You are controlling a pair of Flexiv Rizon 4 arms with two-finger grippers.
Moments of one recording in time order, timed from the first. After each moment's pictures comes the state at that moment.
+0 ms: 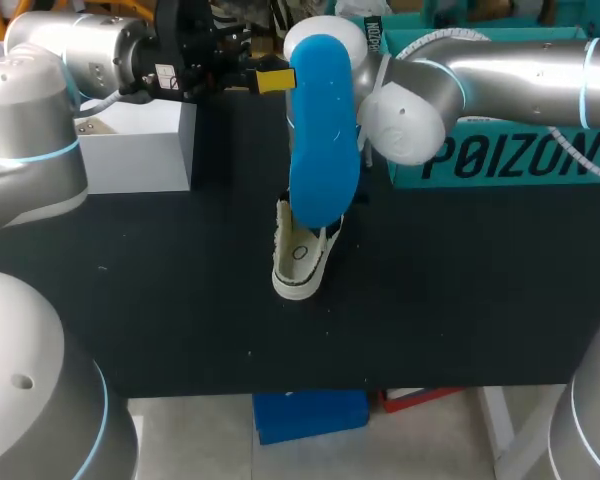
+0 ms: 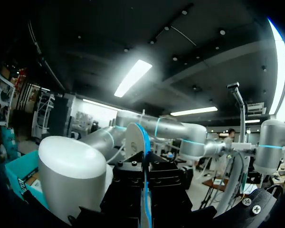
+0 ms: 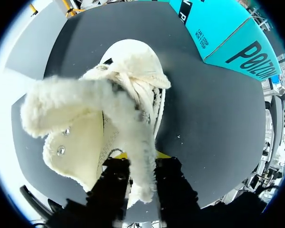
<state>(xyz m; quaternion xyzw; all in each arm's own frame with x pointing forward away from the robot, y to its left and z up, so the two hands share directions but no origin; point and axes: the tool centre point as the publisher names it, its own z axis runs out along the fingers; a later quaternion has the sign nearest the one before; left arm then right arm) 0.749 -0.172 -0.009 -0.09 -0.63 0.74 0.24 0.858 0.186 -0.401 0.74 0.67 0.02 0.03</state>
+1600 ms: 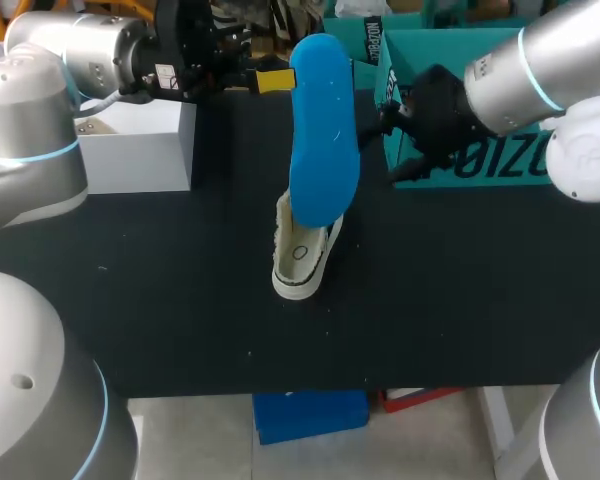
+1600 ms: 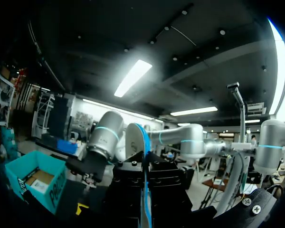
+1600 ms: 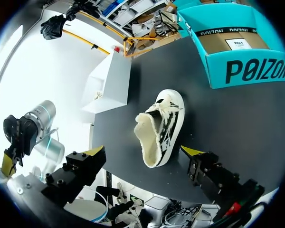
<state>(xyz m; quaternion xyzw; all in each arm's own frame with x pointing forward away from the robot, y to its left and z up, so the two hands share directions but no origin) 0.749 -0.172 -0.009 -0.09 -0.63 0.74 0.24 0.837 0.133 -0.221 0.67 0.64 0.33 -0.16</state>
